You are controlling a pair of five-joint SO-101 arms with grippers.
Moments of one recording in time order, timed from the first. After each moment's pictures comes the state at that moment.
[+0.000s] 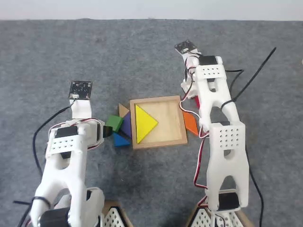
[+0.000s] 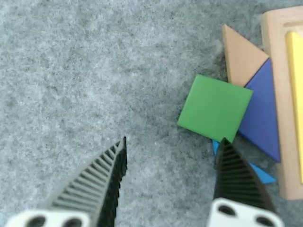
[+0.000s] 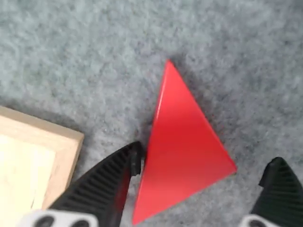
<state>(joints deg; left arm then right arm) -15.7 -28.0 63.2 45.5 -5.8 -10.4 54.8 -43.8 79.6 21.1</state>
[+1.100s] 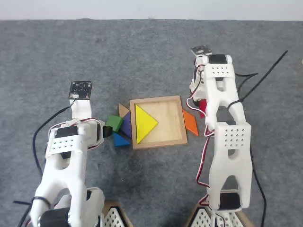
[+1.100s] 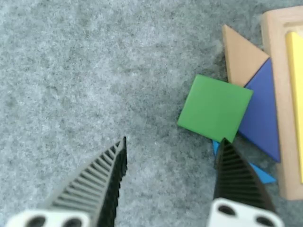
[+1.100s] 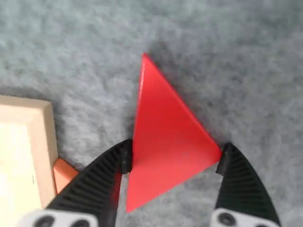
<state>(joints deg) -15.7 -28.0 63.2 45.5 -5.8 -6.3 54.2 -44.8 89.6 9.5</state>
